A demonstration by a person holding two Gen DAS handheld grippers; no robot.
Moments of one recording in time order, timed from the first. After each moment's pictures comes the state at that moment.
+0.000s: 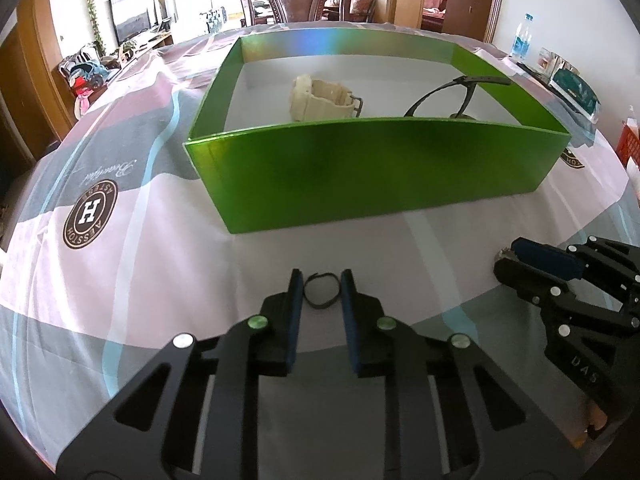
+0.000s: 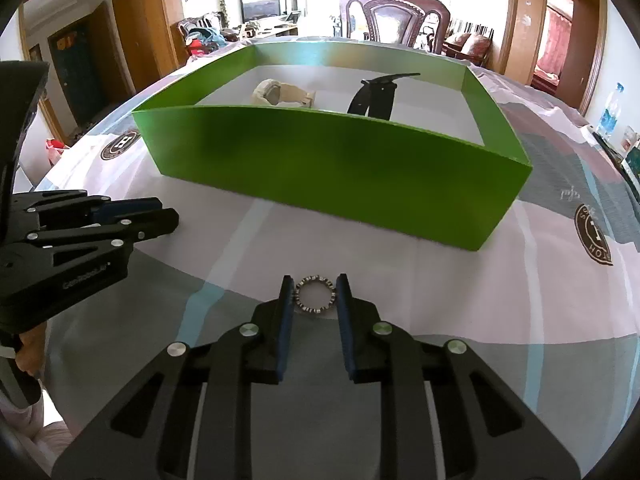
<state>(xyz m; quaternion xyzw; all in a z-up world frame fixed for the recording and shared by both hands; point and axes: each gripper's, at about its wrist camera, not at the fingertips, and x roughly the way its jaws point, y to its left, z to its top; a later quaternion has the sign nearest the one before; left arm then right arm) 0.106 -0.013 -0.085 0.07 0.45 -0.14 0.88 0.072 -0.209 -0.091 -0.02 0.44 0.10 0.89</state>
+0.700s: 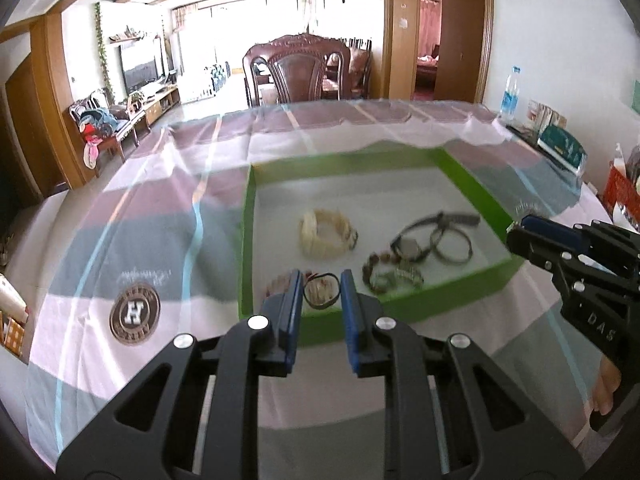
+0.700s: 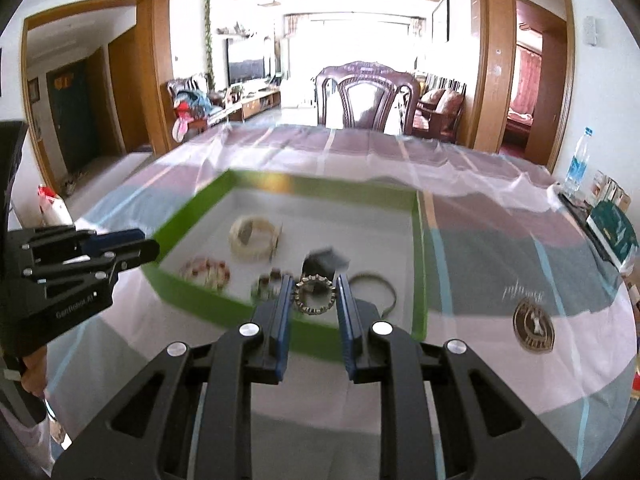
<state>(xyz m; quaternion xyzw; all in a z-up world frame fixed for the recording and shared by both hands) 0.124 -0.021 0.014 0.07 0.35 -0.14 0.92 0.093 -0.234 0.009 -0.01 0.32 0.07 0.95</state>
